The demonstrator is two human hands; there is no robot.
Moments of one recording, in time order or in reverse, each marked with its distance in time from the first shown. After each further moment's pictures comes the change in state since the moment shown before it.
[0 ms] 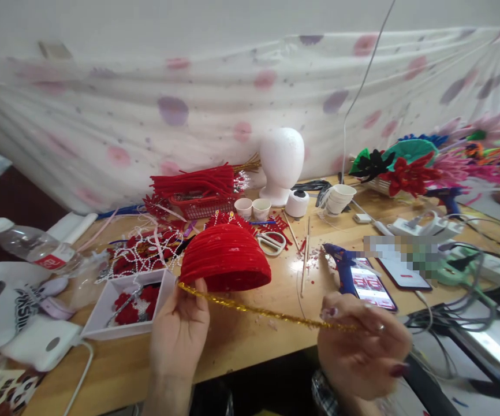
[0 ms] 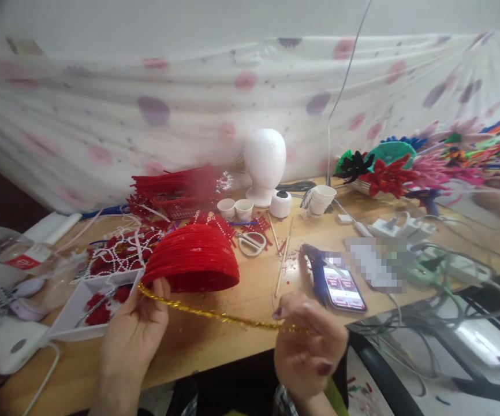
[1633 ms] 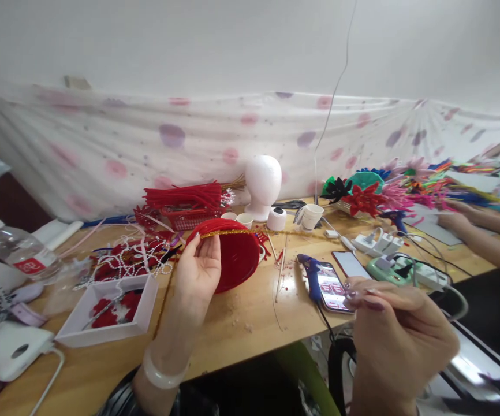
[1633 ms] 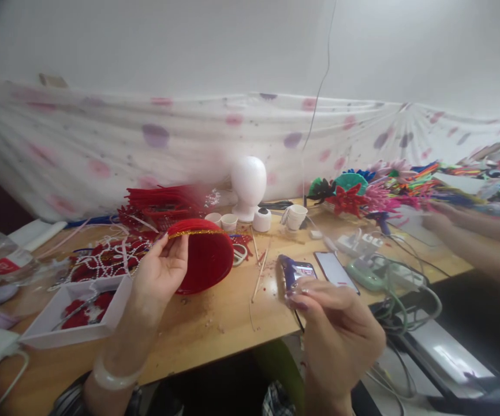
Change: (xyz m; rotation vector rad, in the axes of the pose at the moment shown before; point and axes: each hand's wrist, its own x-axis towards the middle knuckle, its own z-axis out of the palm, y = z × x) left_hand -0.002 -0.057 0.078 0.088 -0.131 0.048; right_hand 0.074 -0.056 -0.024 -0.274 0.024 0.030
